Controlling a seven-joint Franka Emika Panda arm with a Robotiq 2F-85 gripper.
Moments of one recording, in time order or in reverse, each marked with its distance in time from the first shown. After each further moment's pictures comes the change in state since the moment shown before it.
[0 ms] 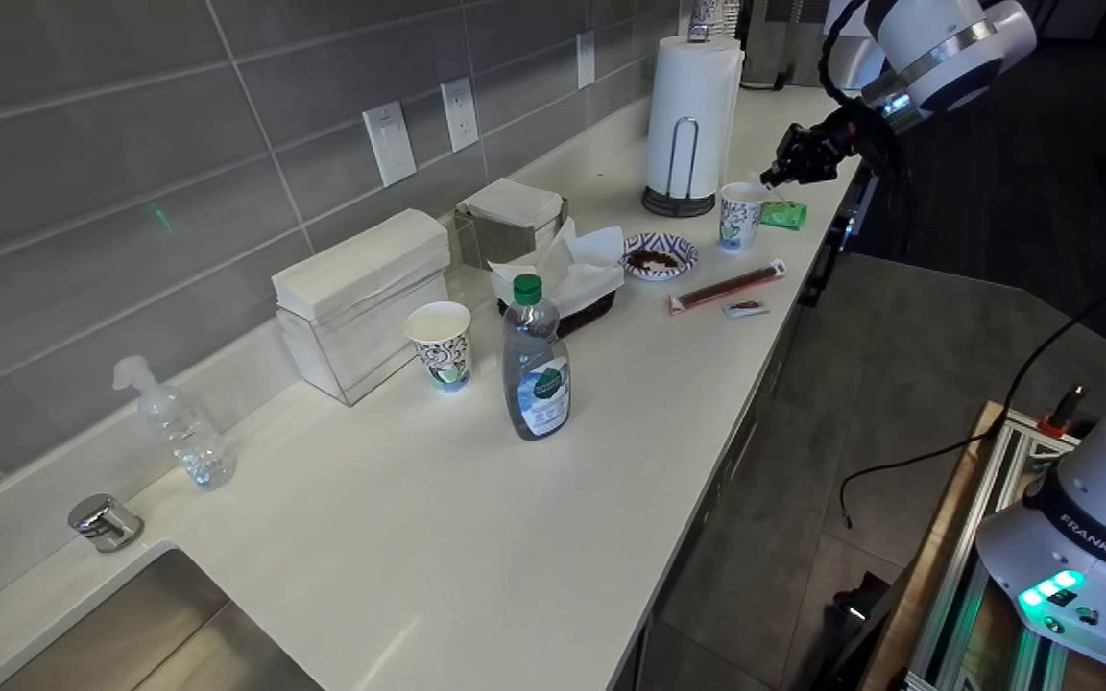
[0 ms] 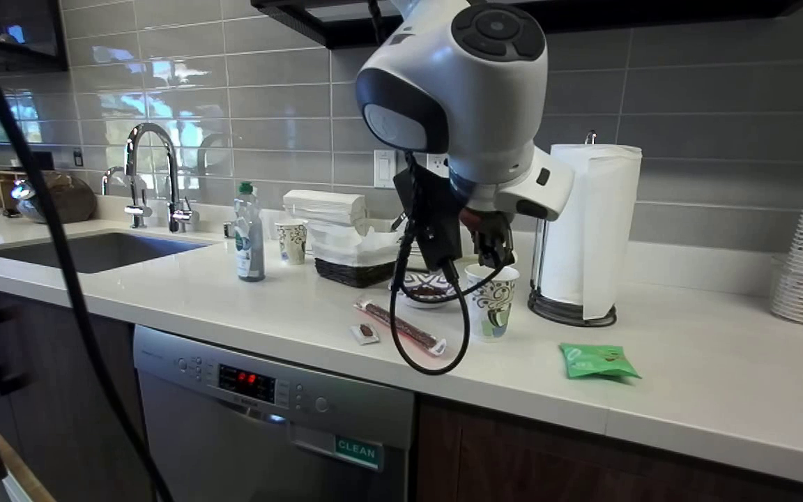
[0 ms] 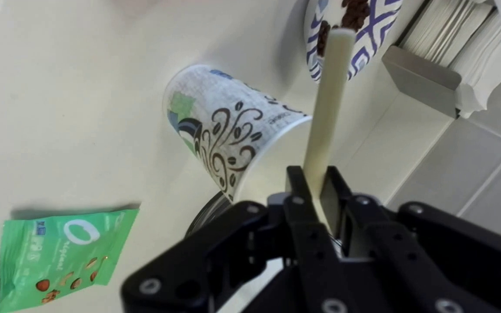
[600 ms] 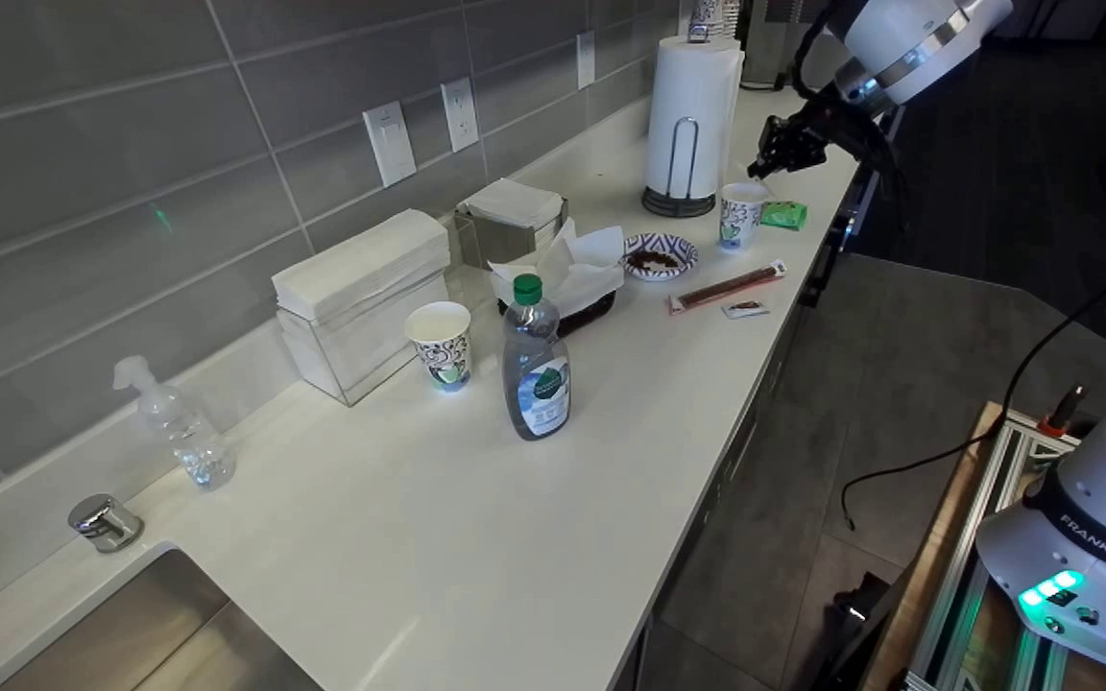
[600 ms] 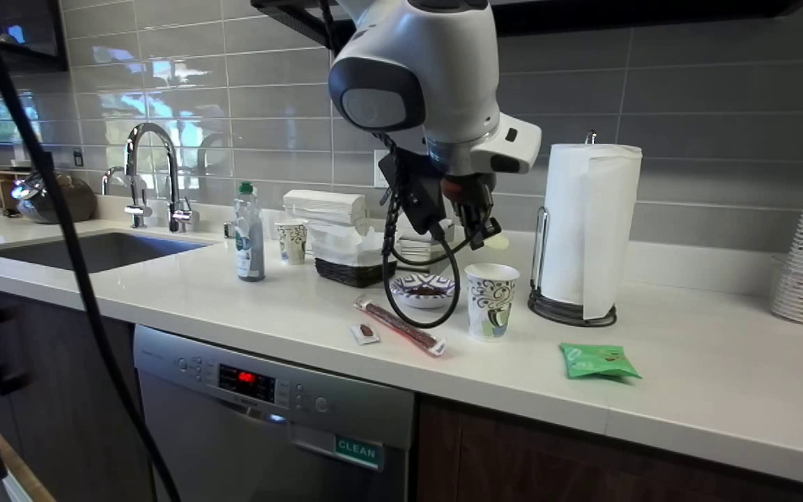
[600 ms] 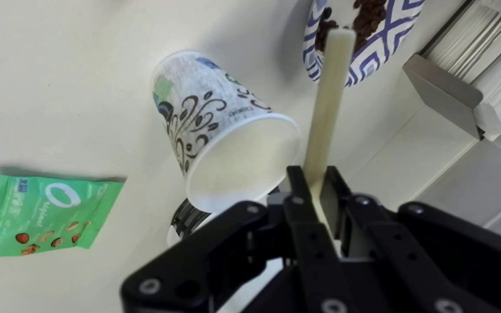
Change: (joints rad) arm 0.062 -0.068 0.077 -0.034 -0.213 0.208 0.192
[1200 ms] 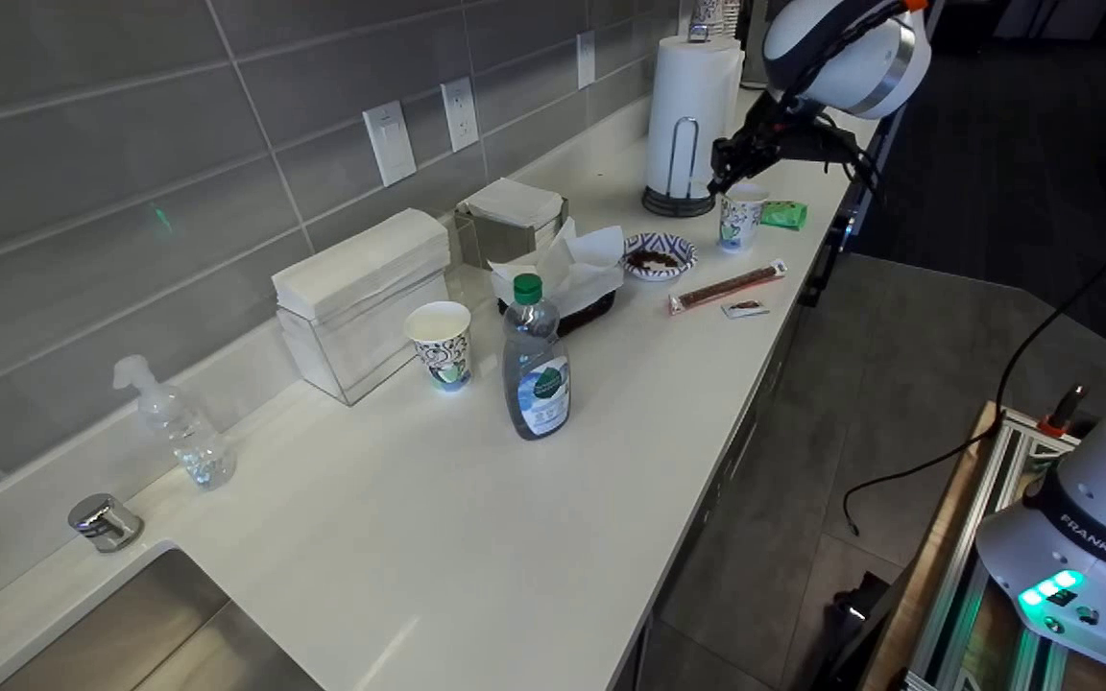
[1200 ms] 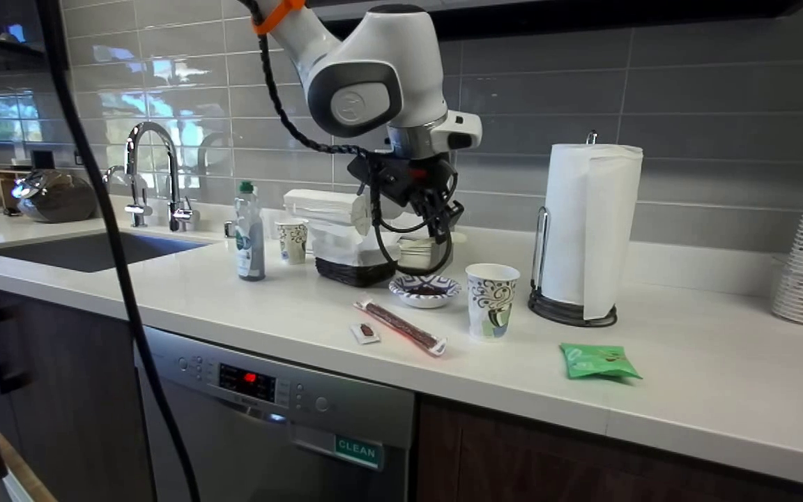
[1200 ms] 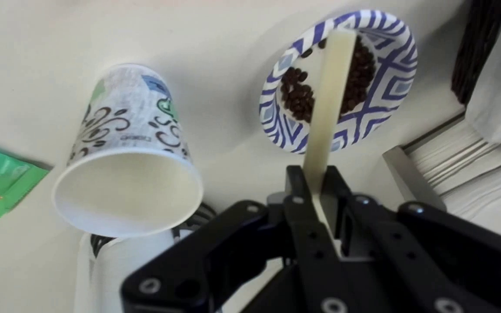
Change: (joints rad) arm 0.048 -0.002 0.141 -0.023 -0.503 0.091 0.298
